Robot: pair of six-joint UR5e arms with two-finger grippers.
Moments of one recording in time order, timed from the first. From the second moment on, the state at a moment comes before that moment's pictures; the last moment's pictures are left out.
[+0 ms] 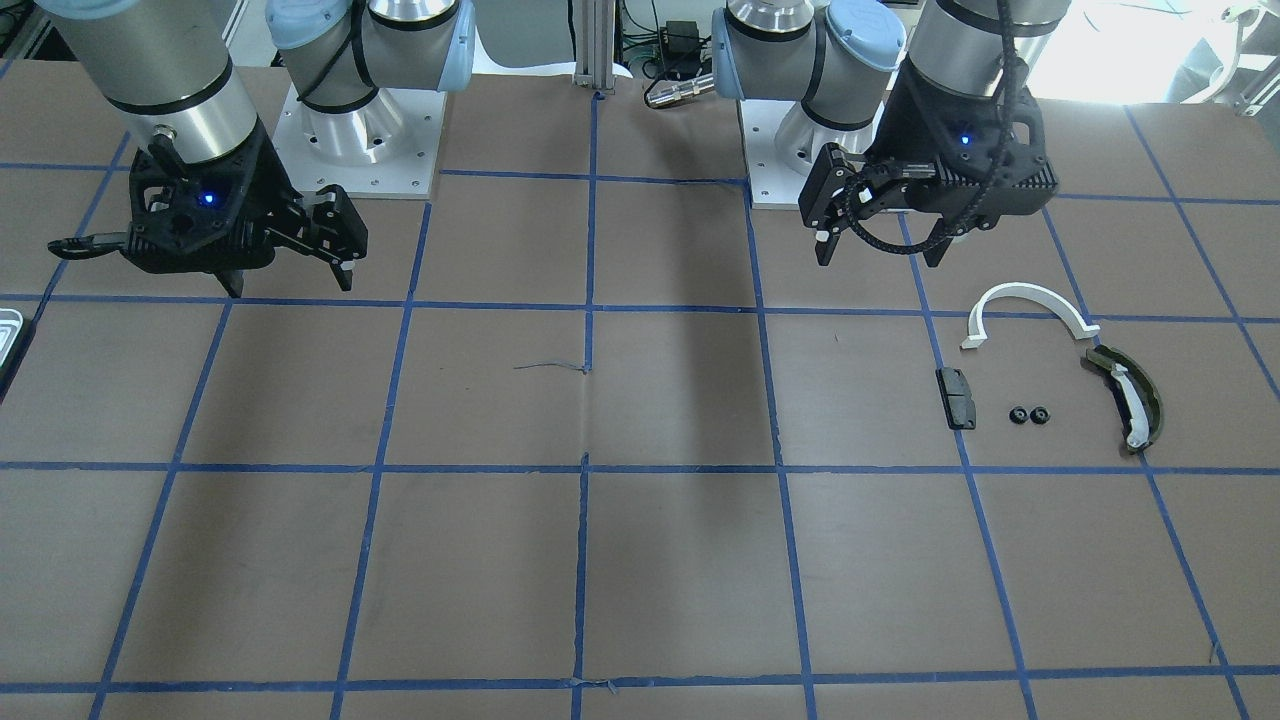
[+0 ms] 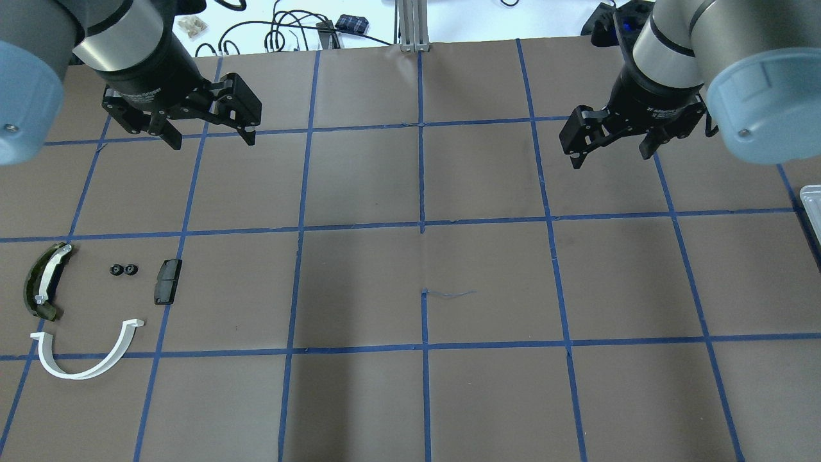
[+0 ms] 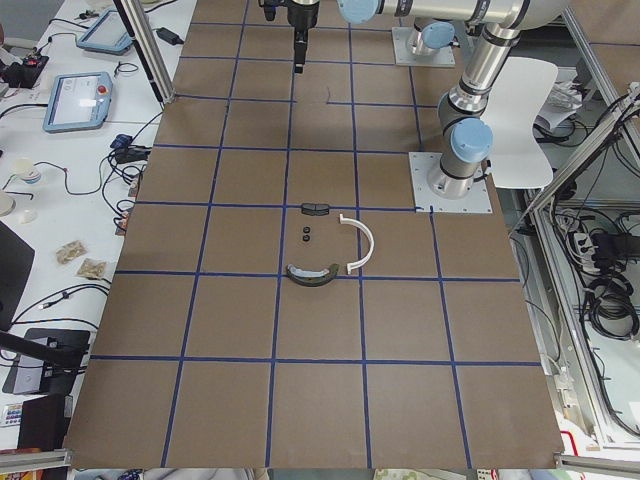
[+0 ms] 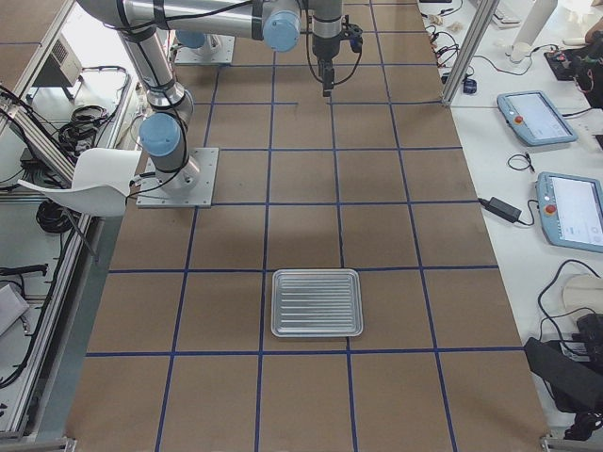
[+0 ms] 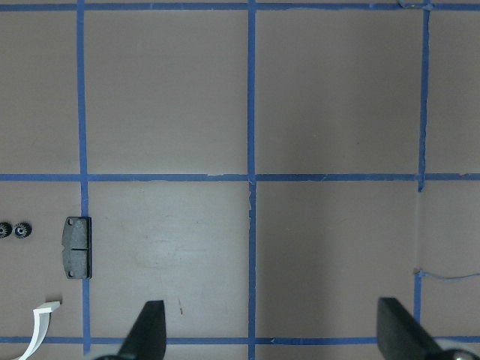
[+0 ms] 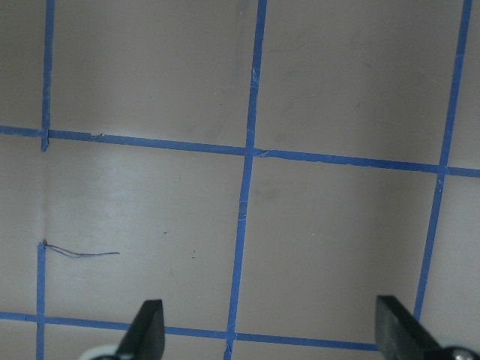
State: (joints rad) left arm -1.57 -1.54 -1.56 -1.51 1.57 -0.02; right arm 1.54 -1.58 1.68 -1.71 -1.57 -0.13
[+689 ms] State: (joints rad) left arm -1.57 -1.54 -1.57 -1.51 1.57 -0.01; right arm 1.54 -1.58 1.68 -1.70 -1.57 -0.13
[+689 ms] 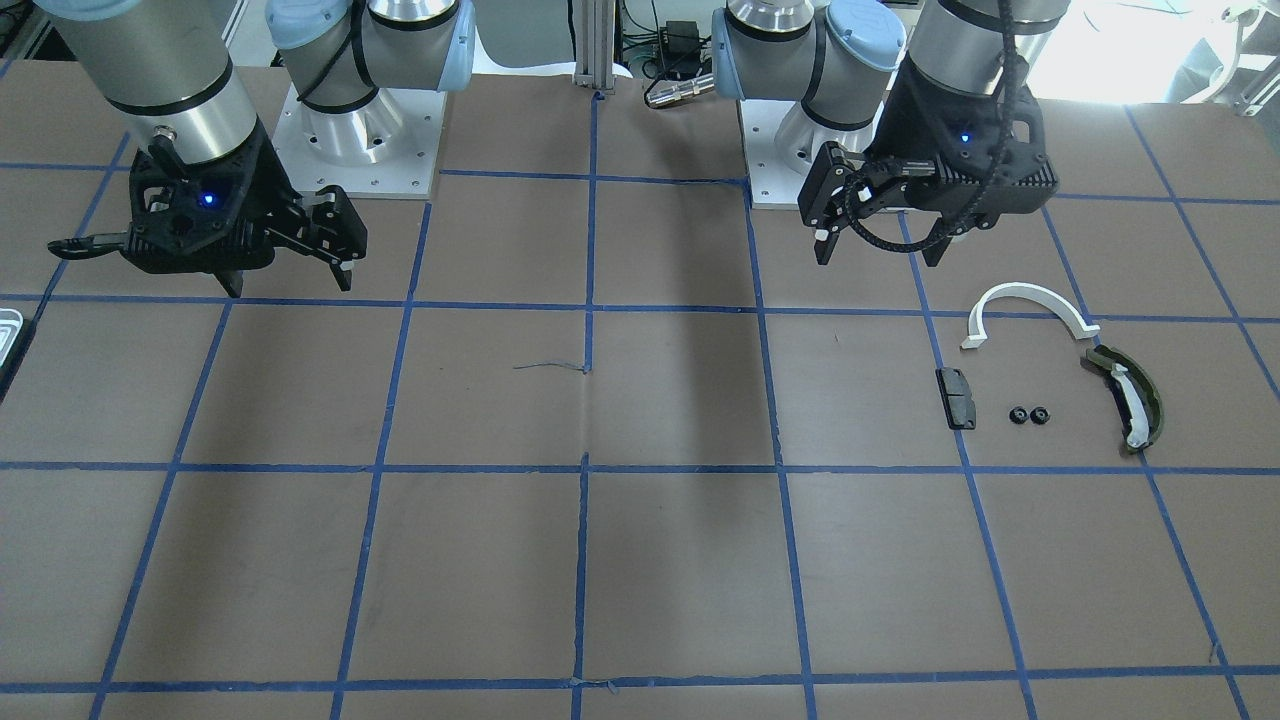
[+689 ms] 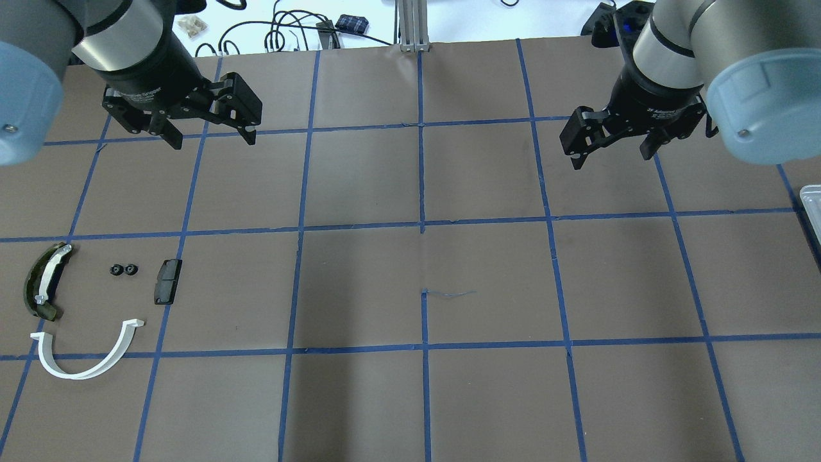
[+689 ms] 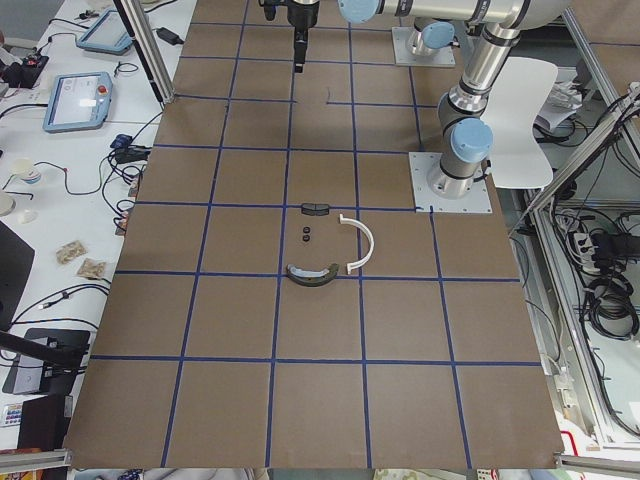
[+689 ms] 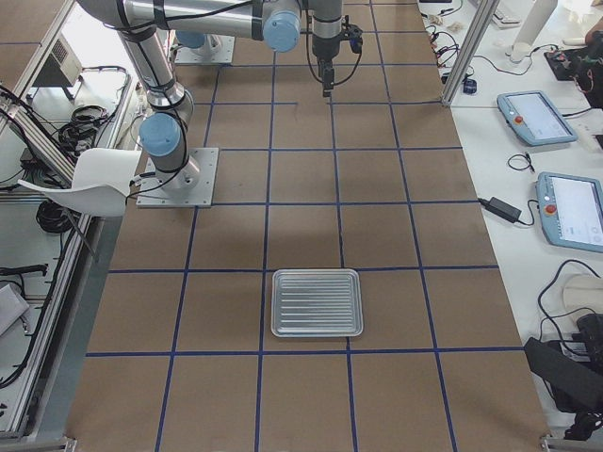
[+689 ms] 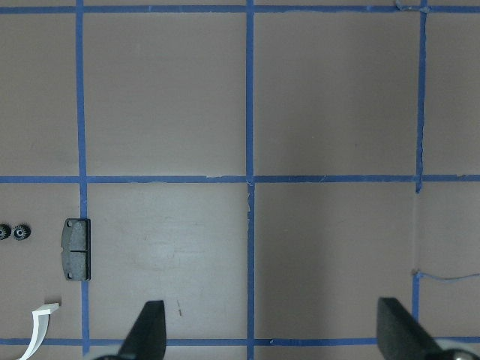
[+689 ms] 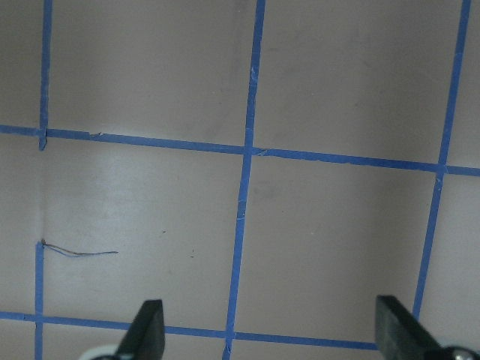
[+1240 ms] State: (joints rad) left arm -1.57 -1.54 -1.56 -1.50 1.56 -0.01; right arm 1.54 -1.58 1.68 -1.70 -1.57 -0.13
